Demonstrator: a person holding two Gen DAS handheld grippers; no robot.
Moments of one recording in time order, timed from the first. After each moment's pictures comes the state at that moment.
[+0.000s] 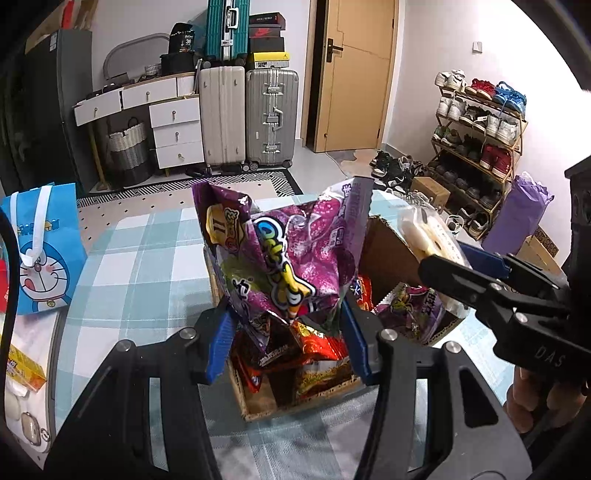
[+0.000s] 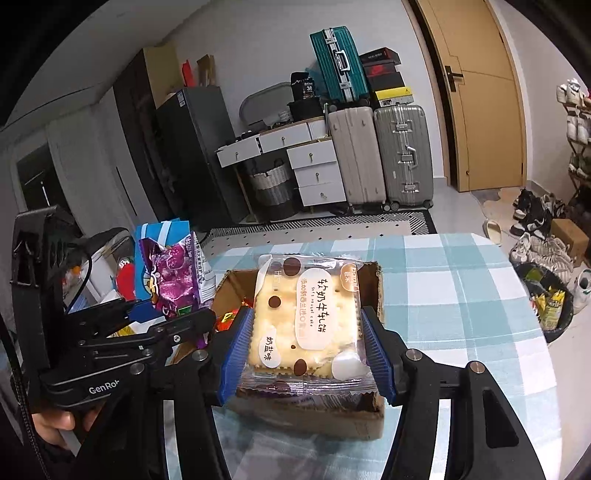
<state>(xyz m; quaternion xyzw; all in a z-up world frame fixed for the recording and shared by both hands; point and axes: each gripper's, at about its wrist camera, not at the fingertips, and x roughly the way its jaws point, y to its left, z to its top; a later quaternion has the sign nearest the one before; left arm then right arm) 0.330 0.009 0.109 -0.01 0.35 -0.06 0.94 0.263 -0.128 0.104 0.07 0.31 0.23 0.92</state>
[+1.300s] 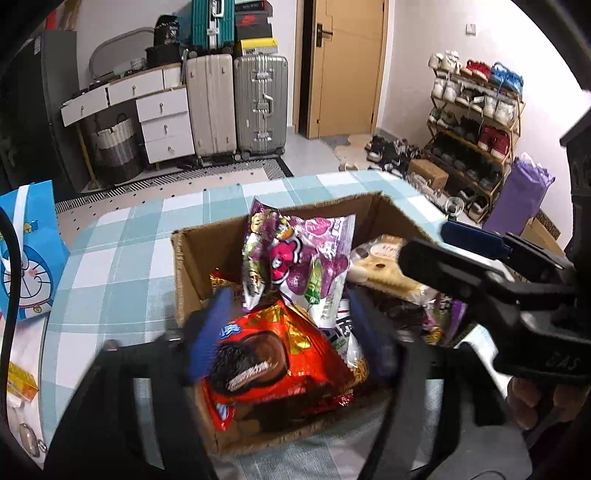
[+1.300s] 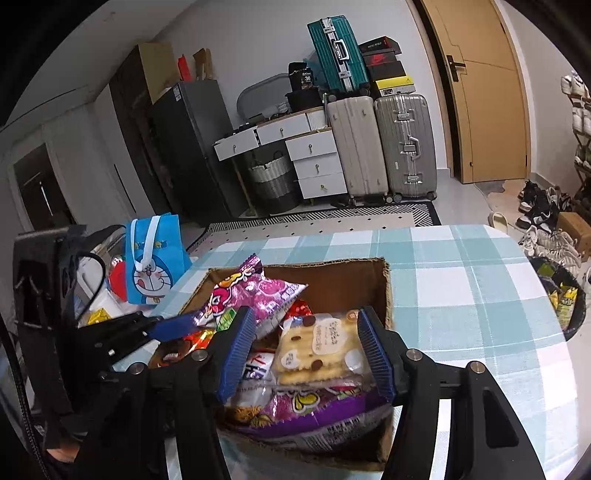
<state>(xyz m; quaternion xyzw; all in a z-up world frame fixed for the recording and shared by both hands) 0.389 -0.015 0.057 0.00 0.35 -0.07 0.93 0.301 -0.124 0.076 0.07 0.32 0.23 0.92</state>
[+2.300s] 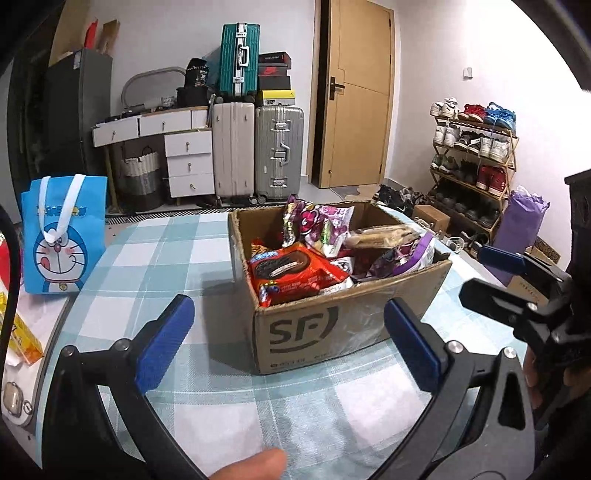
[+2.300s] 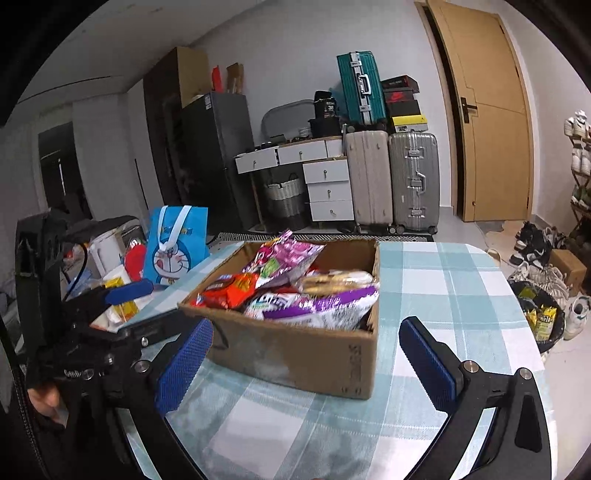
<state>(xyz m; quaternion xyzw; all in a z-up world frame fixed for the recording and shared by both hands) 0.244 0.018 0.057 -0.01 0.25 -0.04 0.97 0.189 -0.151 0.068 0.01 0.25 0.25 0.93</state>
